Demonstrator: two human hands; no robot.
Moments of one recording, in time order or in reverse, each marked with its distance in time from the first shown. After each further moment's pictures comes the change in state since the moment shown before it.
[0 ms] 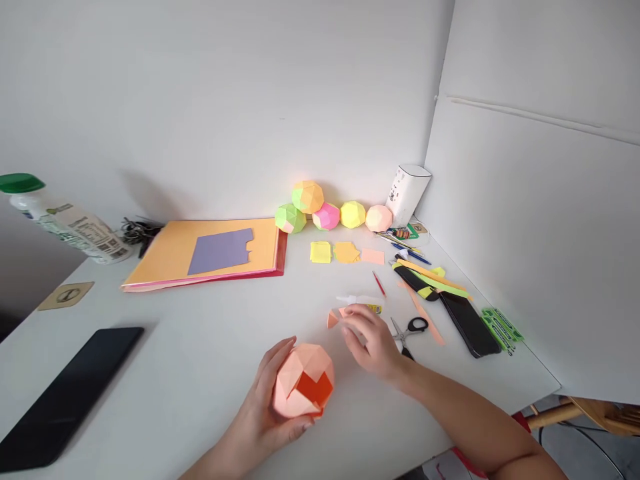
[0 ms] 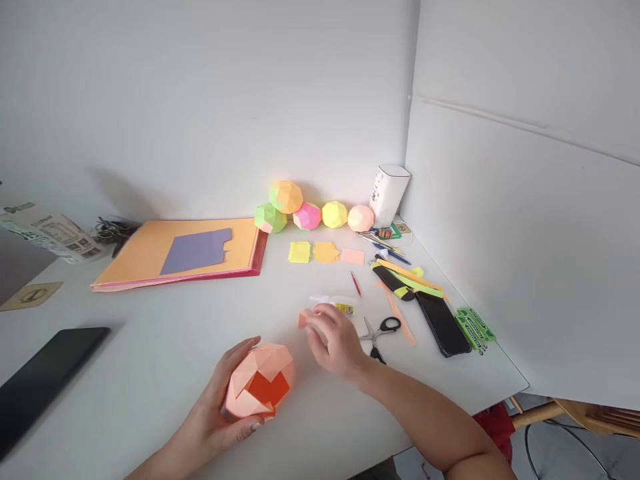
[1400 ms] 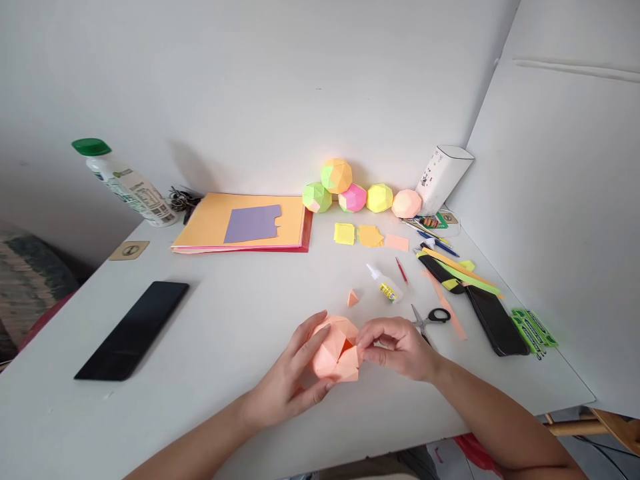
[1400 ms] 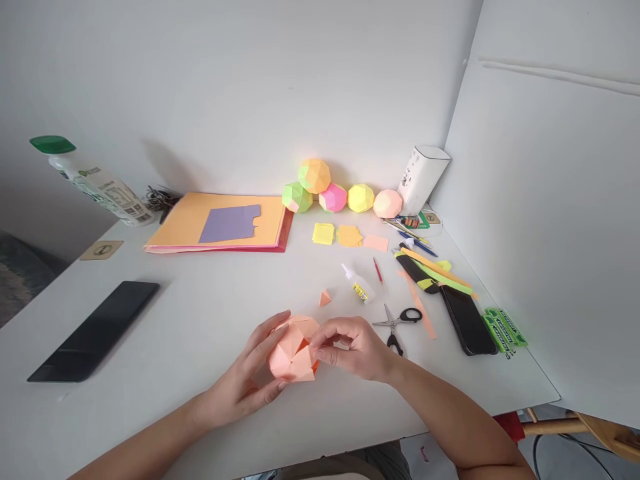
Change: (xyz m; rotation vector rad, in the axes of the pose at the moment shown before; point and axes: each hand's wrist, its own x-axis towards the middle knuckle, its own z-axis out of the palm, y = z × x) left_hand 0.005 0.016 -0.003 0.134 -0.112 0.307; right_hand 0.008 -0.032 -0.037 1.029 -0.473 0.378
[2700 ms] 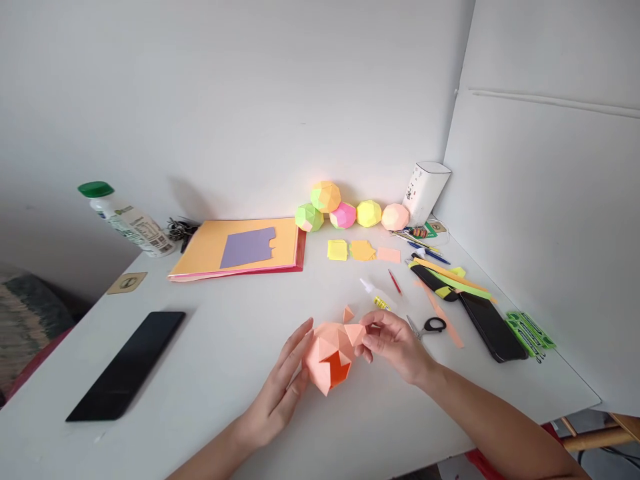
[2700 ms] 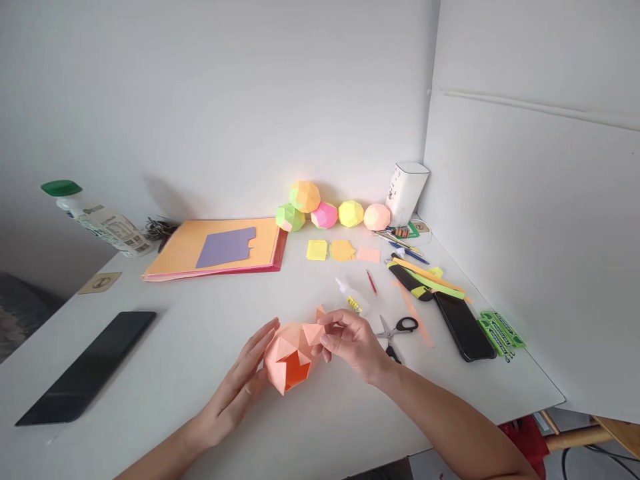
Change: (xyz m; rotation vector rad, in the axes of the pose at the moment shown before) left_hand -0.005 -0.012 -0.005 -0.201 0.031 -0.184; right_hand 0.007 0.015 -0.002 0.355 0.244 0.021
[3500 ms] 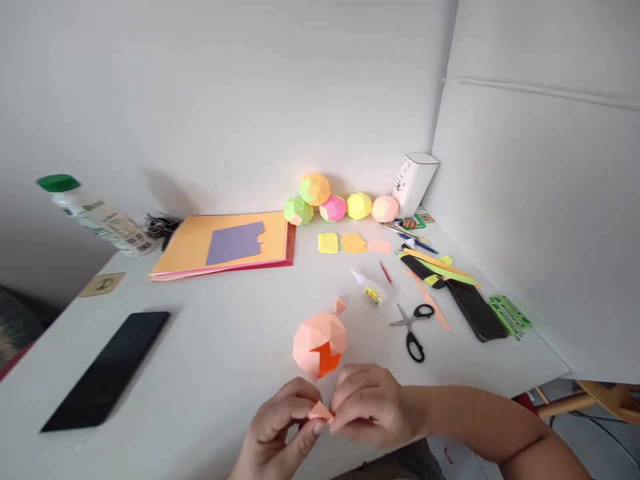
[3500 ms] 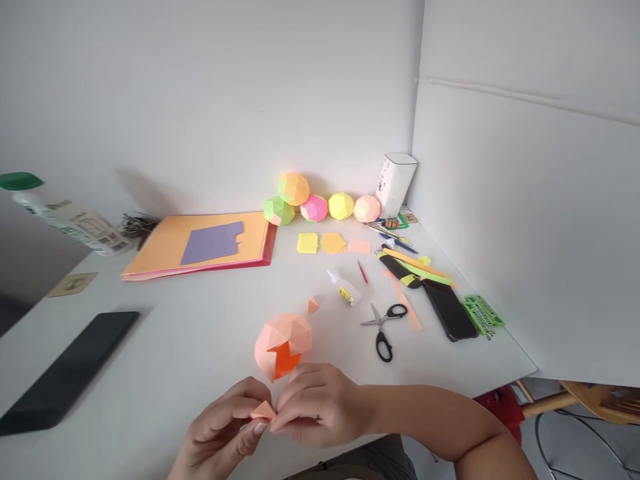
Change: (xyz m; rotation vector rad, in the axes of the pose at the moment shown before) left_hand -0.024 0.053 0.023 -0.279 0.067 0.068; right_hand -0.033 0.009 0.042 -0.632 -0.388 -0.840
